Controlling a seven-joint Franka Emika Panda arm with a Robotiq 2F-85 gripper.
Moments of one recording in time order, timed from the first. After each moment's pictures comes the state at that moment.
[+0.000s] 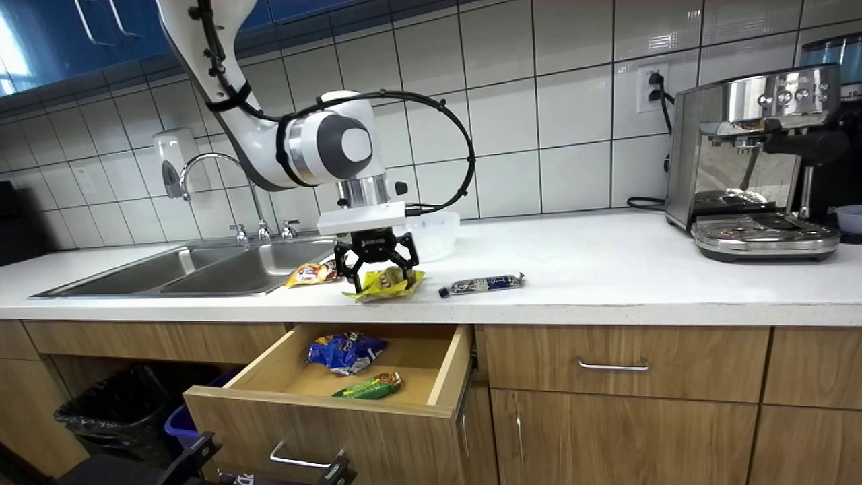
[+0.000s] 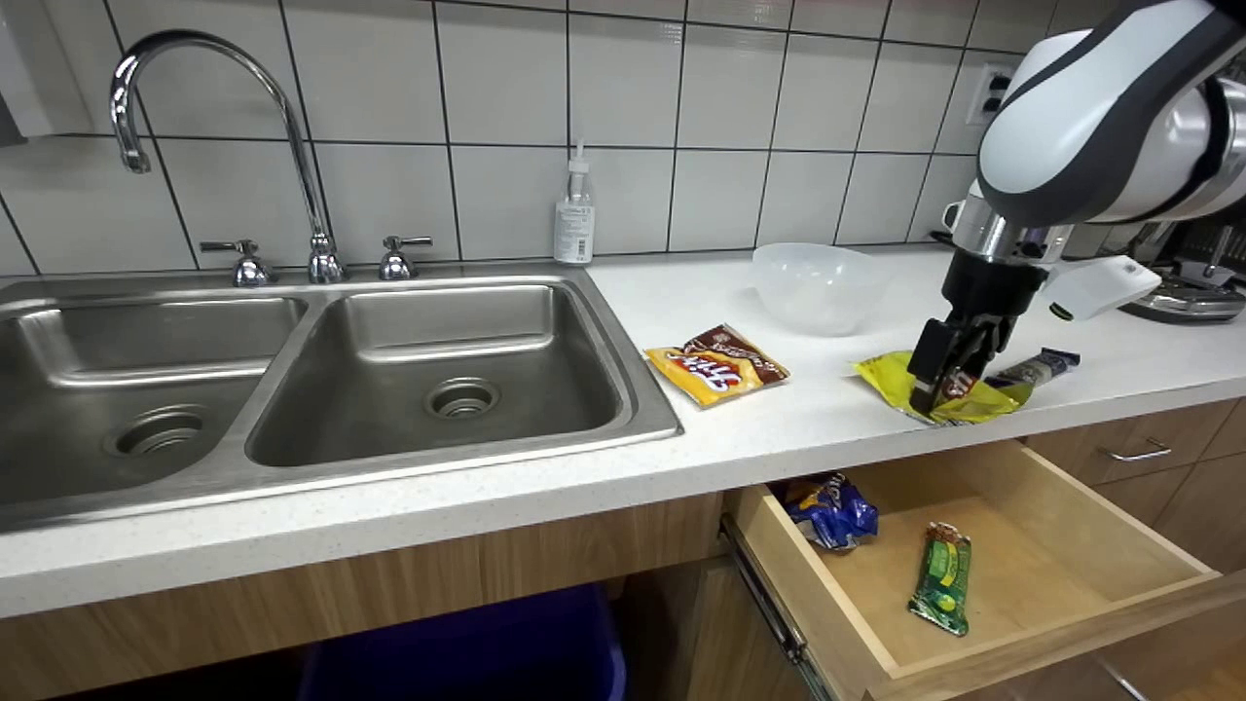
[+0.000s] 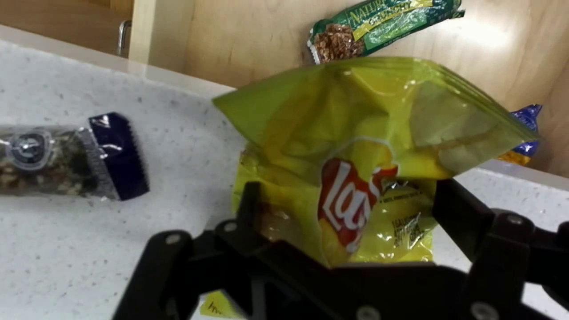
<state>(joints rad) -0.10 0.31 0.04 -2.29 -0.04 2.63 -0.42</state>
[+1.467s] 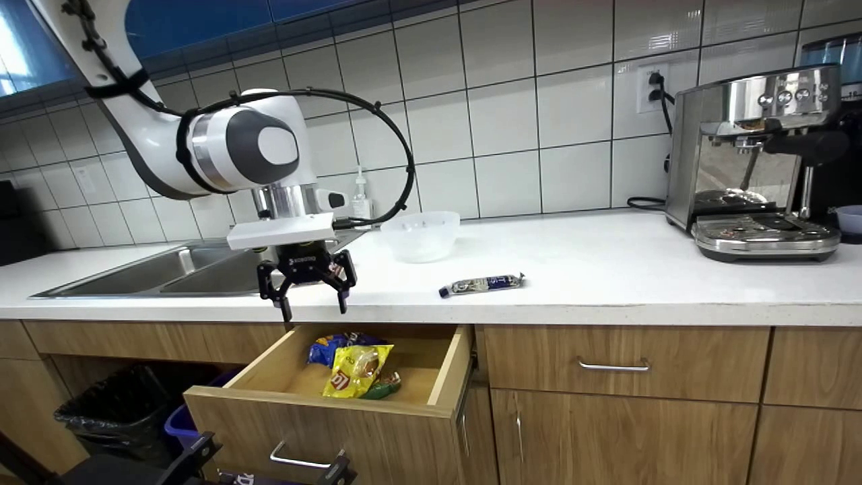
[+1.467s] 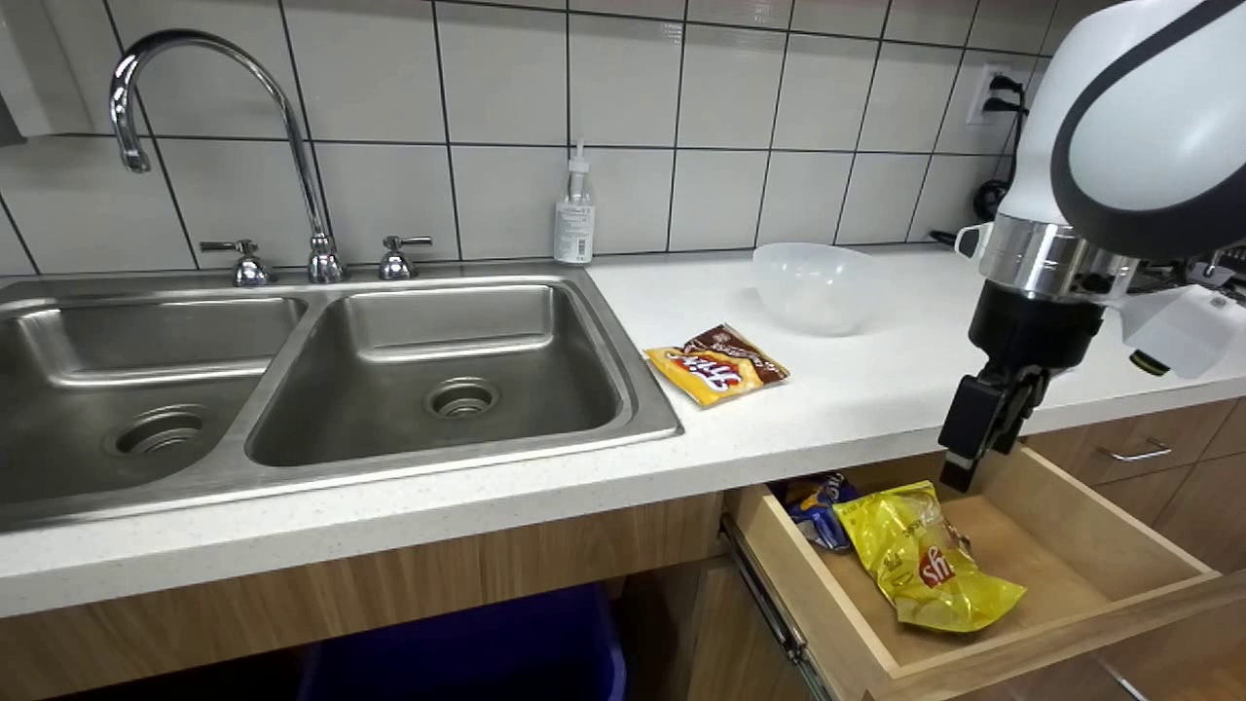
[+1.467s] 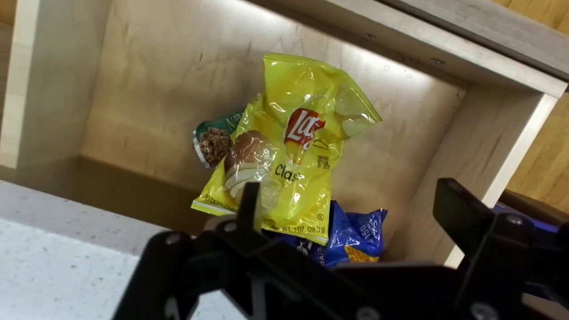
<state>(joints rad) 0.01 0.08 0.08 -2.61 -0.01 2.64 -0.37</state>
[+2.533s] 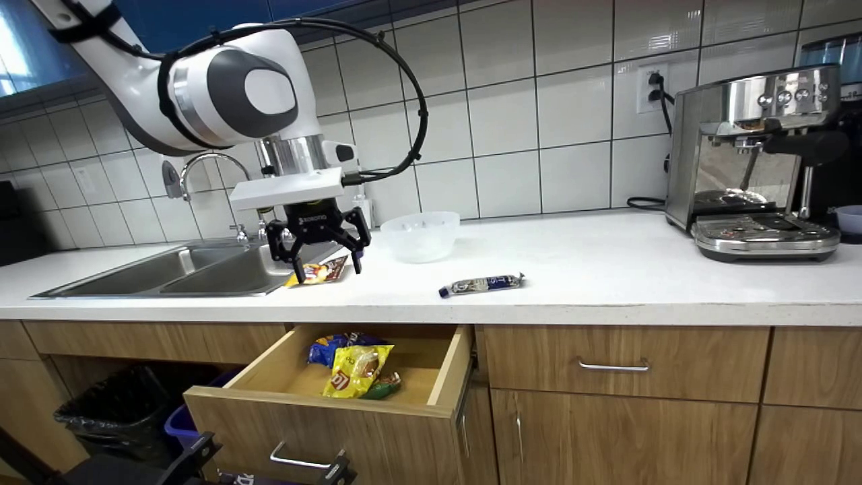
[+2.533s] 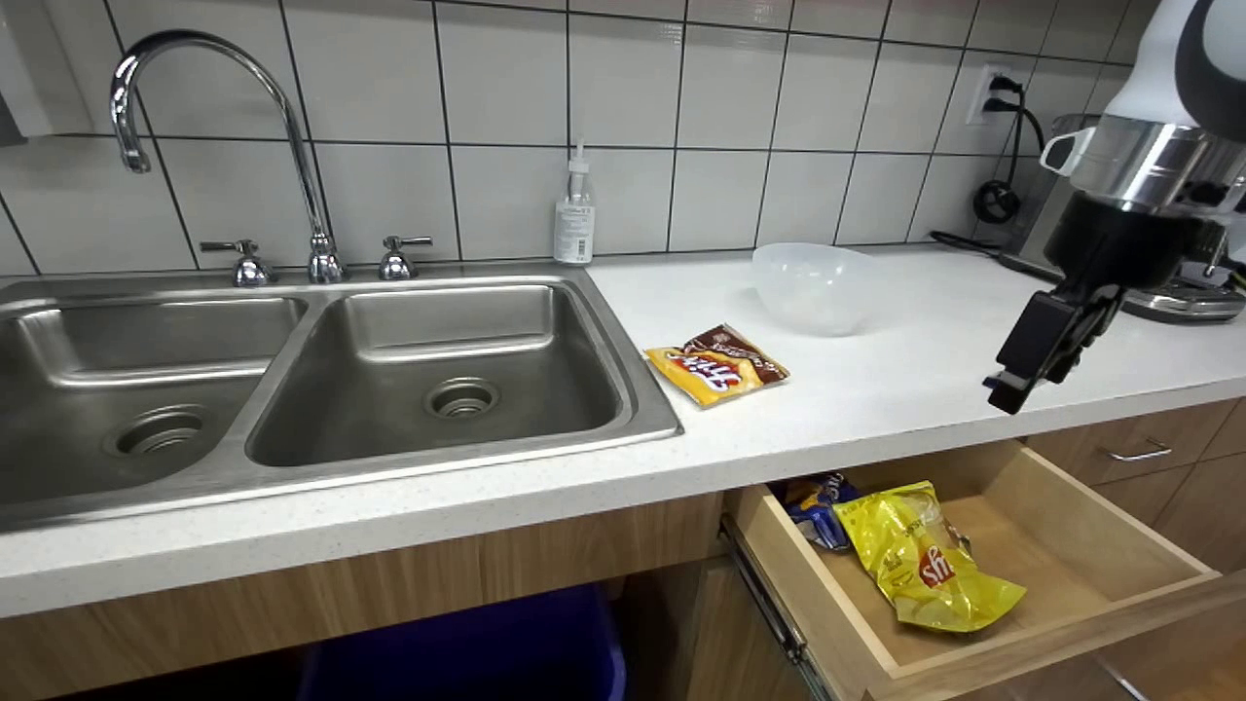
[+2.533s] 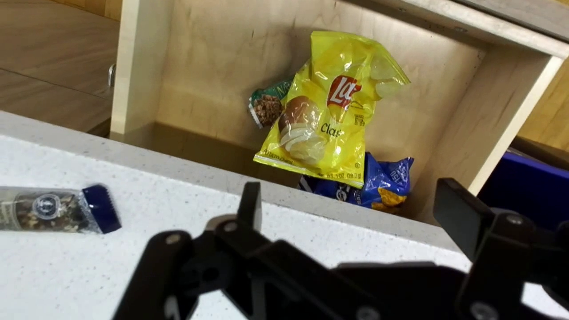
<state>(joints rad) 0.03 -0.13 -0.02 -2.67 0.01 2.63 -0.42</state>
